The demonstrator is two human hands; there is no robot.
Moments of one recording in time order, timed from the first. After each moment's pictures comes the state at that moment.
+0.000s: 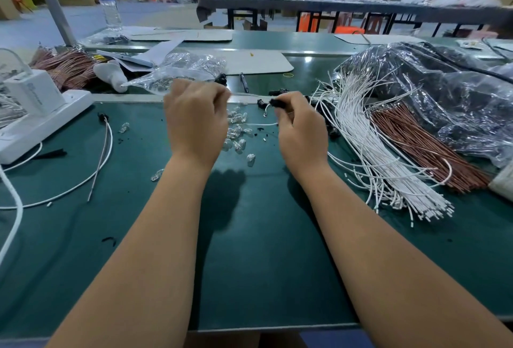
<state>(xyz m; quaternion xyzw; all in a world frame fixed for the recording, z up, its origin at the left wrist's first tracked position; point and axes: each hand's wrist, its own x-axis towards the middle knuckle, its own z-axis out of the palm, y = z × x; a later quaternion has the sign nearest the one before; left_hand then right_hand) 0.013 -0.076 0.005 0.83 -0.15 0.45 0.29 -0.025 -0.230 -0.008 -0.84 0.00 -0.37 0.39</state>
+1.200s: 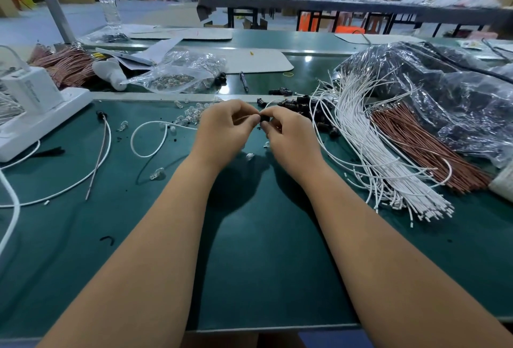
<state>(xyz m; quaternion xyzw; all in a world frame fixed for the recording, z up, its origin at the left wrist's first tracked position) 0.010 -0.096 -0.006 0.82 -0.23 0.18 0.50 -0.018 -0.232 -0.016 -0.89 -0.06 -0.27 0.38</state>
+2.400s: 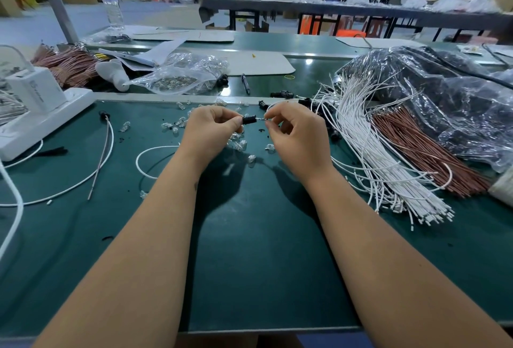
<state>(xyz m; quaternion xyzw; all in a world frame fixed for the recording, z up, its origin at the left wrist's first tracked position) 0.023 -0.077 -0.010 0.79 -0.14 0.10 0.59 -0.025 -0.236 -0.014 -0.85 -0.09 -0.38 0.36</state>
